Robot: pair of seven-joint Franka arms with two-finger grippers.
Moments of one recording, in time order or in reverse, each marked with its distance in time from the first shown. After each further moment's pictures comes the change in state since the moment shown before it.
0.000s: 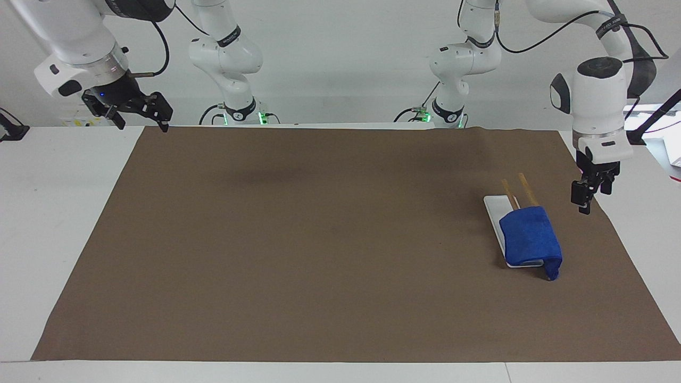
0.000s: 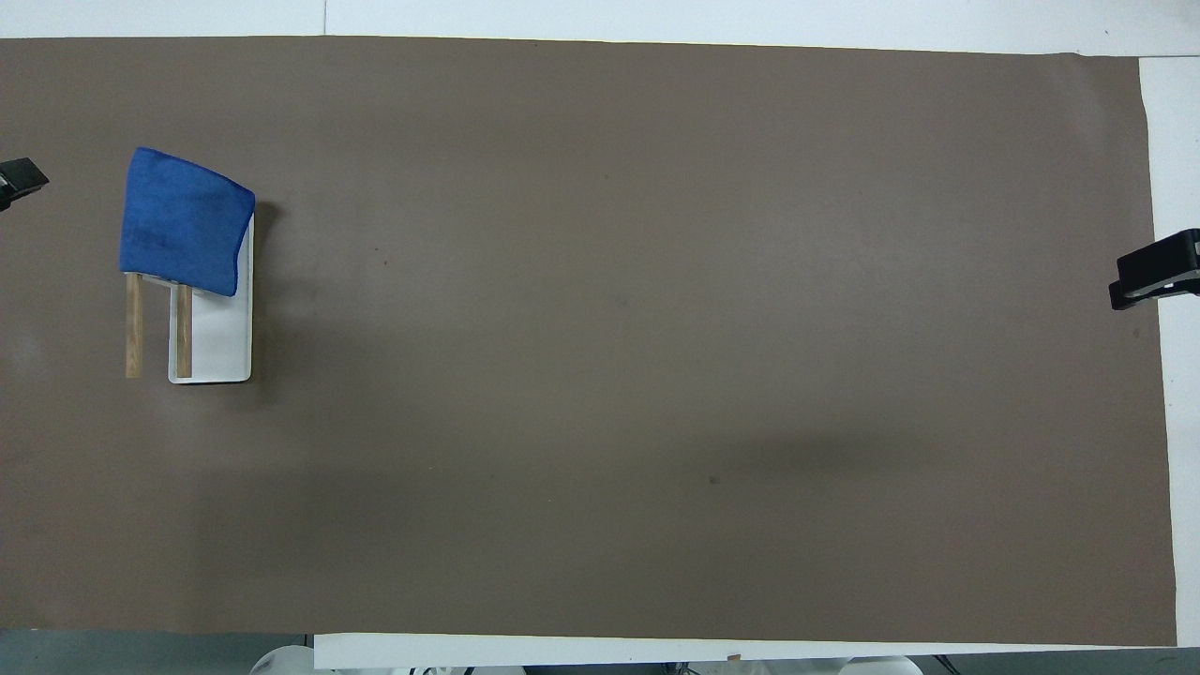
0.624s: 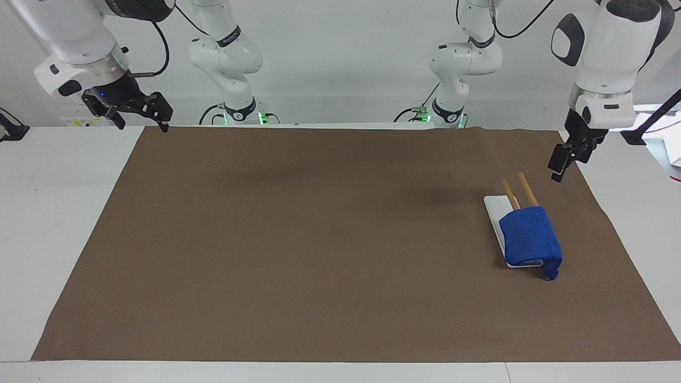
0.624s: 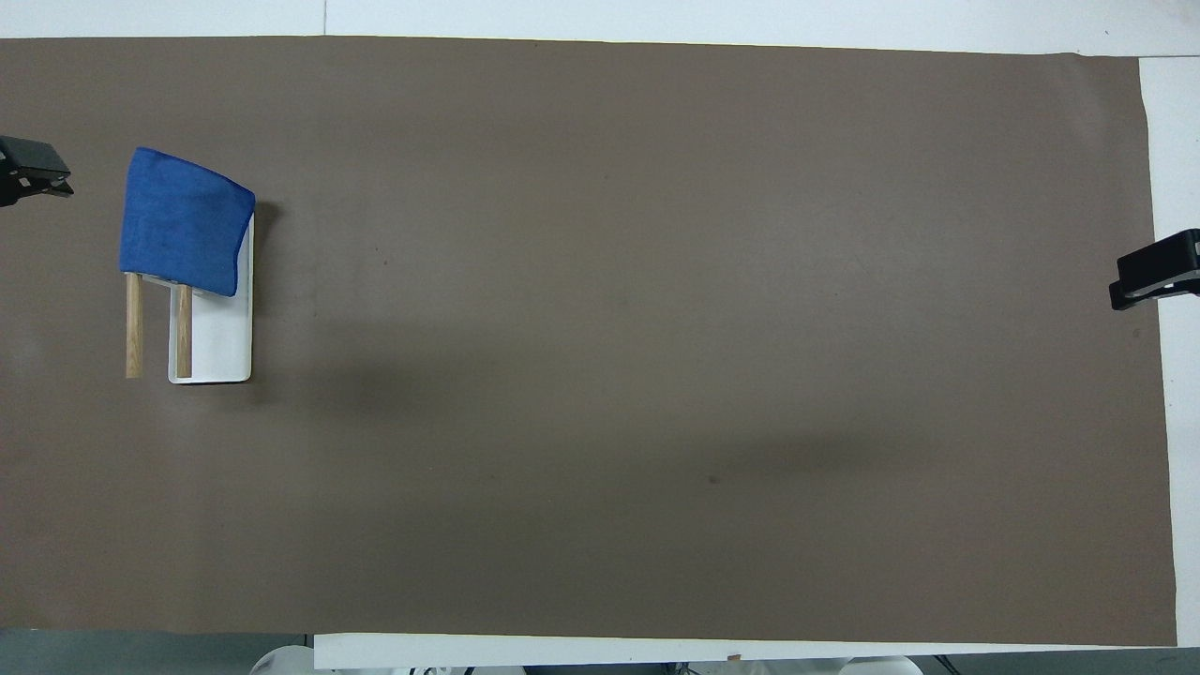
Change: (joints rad) left arm -0.149 -0.019 -0.014 0.338 -0.350 -0.648 0.187; right arm 0.000 0.000 0.000 0.000 0.000 0.000 0.000
